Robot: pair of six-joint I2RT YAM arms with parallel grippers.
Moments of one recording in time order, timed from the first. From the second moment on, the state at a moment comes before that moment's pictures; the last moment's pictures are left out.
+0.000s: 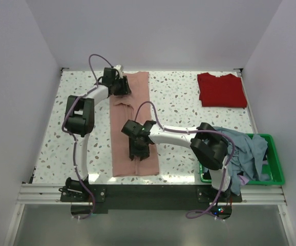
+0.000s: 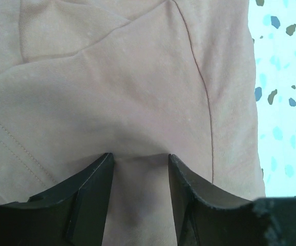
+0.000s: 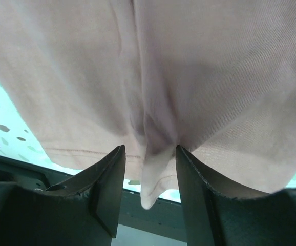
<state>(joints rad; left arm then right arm) -0.18 2.32 1.73 -0.14 0.24 -0.29 1.06 1.98 1.41 -0.73 -0.02 1.01</state>
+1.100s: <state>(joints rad) -0.45 1.27 0.82 -0.58 -0.08 -0.57 1.02 1.60 0.99 -0.70 -0.03 0.86</state>
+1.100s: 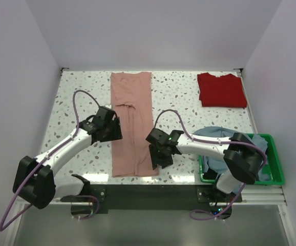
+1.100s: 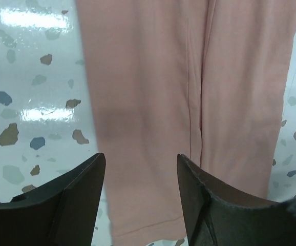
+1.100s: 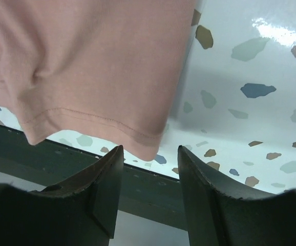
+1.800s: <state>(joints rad) -0.63 1.06 0.66 -0.75 -0.26 -0.89 1.02 1.65 0.91 -0.60 -0.13 0.82</state>
